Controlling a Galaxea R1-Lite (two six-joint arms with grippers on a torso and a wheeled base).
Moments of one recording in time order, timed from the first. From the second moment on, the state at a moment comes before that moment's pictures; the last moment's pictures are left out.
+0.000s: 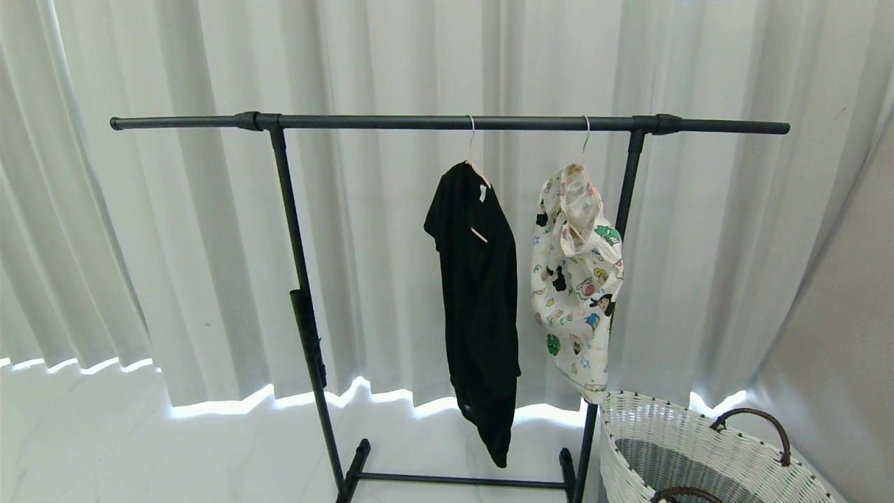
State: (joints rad) left arm 0.00 0.00 0.00 -0.04 0.23 0.14; right arm -0.01 0.02 -0.09 0.13 -0.56 -0.16
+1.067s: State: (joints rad) left arm 0.00 0.00 0.00 0.02 -0.09 0.03; right arm 0.00 0.00 0.00 -0.03 -0.08 0.06
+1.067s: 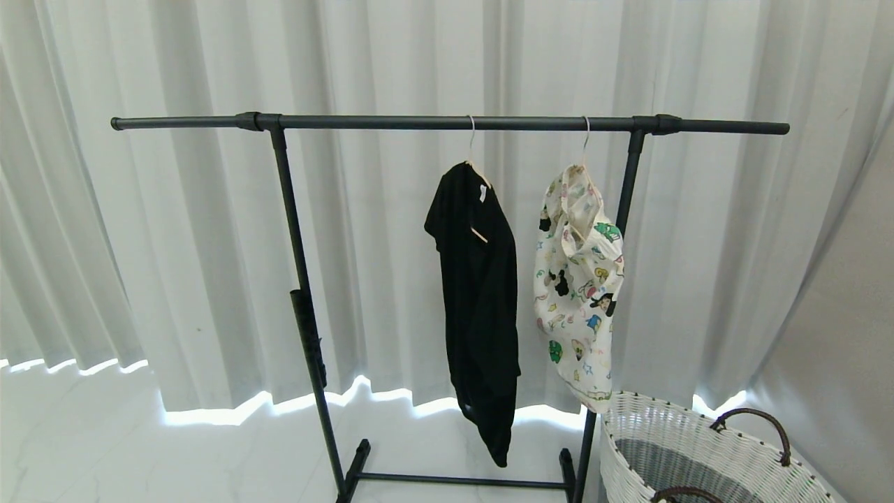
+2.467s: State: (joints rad) left arm 0.00 0.00 0.00 0.02 -0.09 0.03; right arm 0.00 0.00 0.00 -0.02 -0.08 0.06
